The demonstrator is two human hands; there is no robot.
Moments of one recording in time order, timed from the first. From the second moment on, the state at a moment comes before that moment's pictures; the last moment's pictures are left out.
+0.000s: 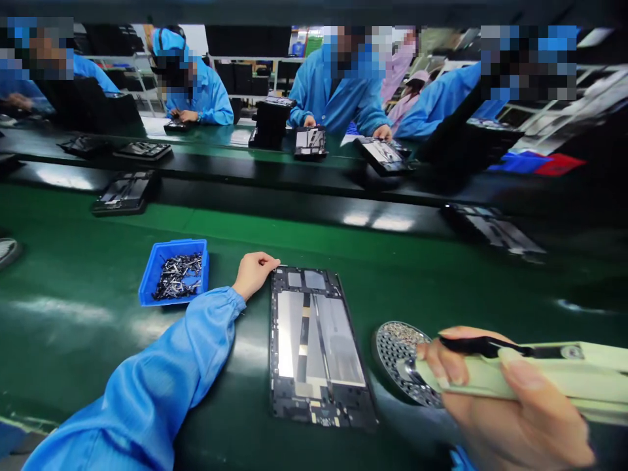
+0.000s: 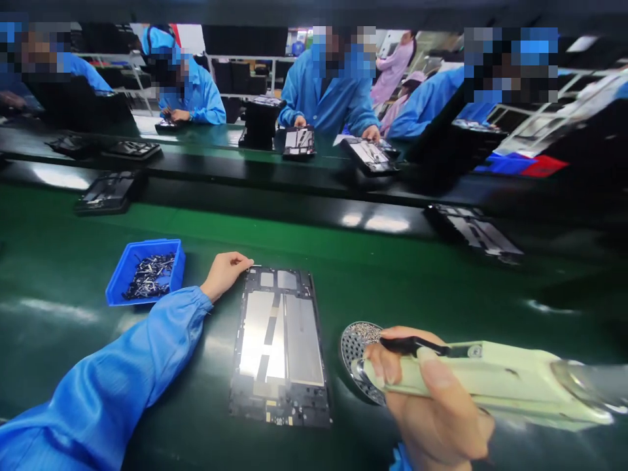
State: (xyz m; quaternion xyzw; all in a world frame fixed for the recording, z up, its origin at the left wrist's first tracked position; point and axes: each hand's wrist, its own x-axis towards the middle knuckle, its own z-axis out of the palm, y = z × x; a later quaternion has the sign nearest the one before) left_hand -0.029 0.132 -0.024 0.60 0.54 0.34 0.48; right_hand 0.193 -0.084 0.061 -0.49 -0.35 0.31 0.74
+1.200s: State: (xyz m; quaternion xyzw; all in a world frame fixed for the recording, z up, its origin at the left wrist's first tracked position) left_hand -0.028 0.139 -0.036 0.68 0.51 0.27 0.46; right_hand 0.074 0.125 0.035 -0.46 -0.38 0.36 0.71
